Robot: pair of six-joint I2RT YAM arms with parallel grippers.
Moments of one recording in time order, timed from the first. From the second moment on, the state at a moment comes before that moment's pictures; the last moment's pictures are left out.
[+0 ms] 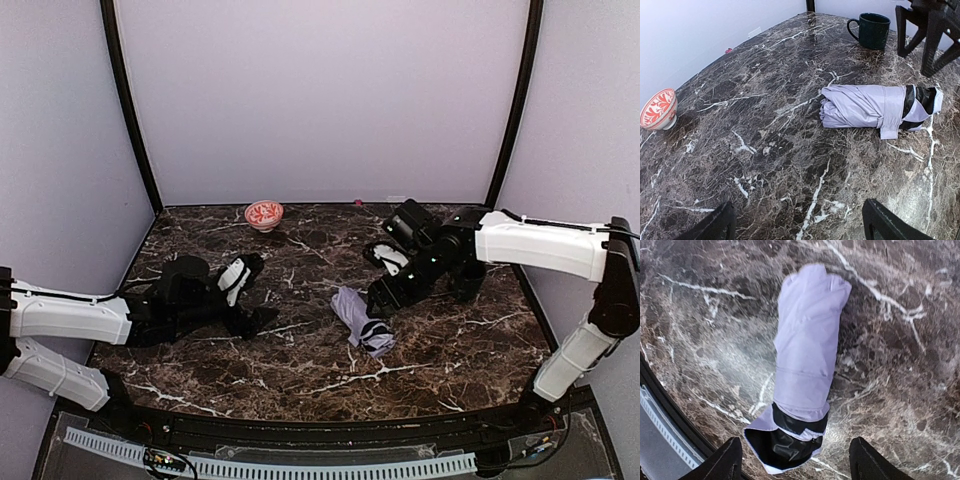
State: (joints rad) left arm -0.84 1.21 0.51 0.25 -0.03 0.10; right arm 0.83 1.58 1.26 -0.82 -0.16 0.26
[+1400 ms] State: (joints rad) left arm -0.85 1.19 0.51 0.24 -0.09 0.13; right arm 0.92 1.64 1.01 -0.07 -0.24 0.65
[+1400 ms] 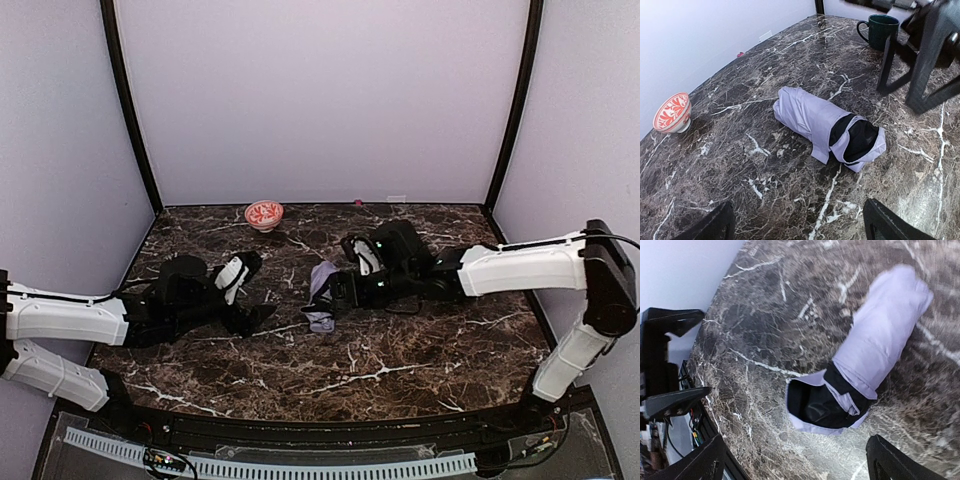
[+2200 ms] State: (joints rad) left arm -0.26 1.09 0.47 0.33 -0.37 -0.13; right arm -0.13 1.06 0.72 0.02 -0.10 0.28
